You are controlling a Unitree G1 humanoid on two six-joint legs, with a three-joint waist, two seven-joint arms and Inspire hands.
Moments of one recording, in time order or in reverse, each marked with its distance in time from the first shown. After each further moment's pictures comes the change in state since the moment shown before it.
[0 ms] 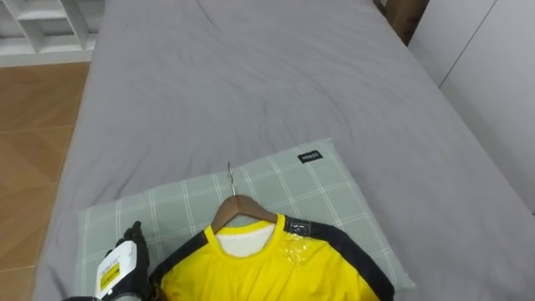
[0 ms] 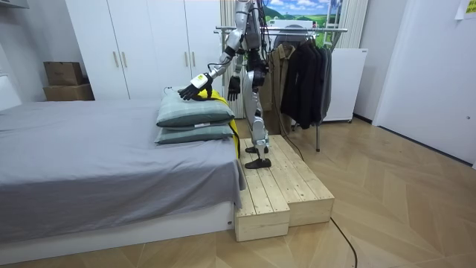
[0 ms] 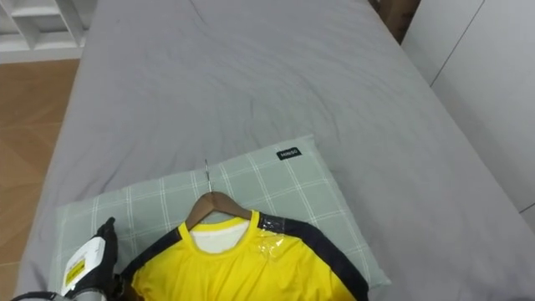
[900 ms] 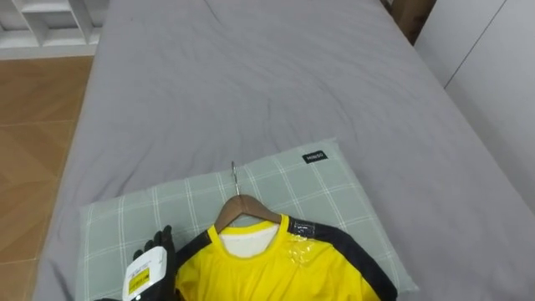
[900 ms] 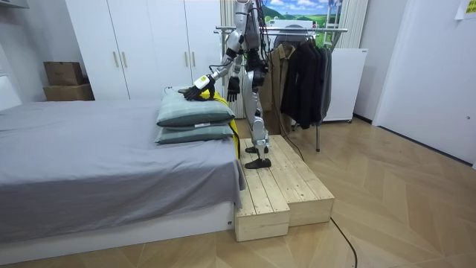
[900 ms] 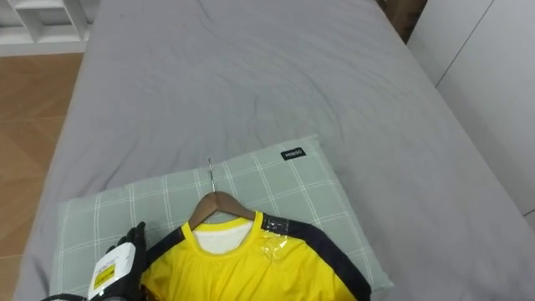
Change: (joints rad) left arm 0.006 -0.052 -0.209 0.029 0.000 0.004 0.076; right arm -0.002 0.014 0.049 -0.011 0.035 -0.001 0.015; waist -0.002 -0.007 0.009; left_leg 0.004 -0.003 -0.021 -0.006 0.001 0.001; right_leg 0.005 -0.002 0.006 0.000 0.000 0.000
